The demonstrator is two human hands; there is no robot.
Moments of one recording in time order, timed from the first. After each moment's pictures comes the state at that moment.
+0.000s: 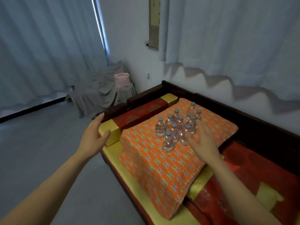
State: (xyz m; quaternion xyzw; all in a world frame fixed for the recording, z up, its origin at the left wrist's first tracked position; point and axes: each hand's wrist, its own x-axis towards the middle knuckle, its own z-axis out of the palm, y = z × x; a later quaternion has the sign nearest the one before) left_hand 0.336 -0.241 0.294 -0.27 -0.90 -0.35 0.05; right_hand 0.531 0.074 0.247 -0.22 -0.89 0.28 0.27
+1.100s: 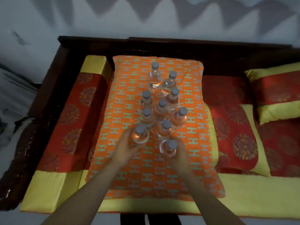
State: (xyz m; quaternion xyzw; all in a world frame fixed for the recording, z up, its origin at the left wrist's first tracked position) left_hand 0.085 0.059 0.044 -0.52 -0.69 -0.32 -0.38; right_hand 0.312 0.067 0.037 -0.58 -0.63 0.40 0.32
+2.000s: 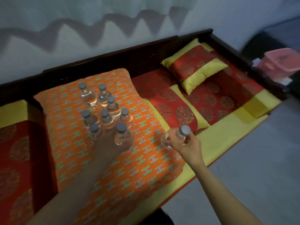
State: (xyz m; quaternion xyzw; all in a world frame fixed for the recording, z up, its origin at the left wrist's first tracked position) left_hand 0.145 0.100 0.116 -0.70 -0.52 -0.25 -0.41; right_hand 0.404 -0.019 0.117 -0.75 -0.40 0.24 0.47
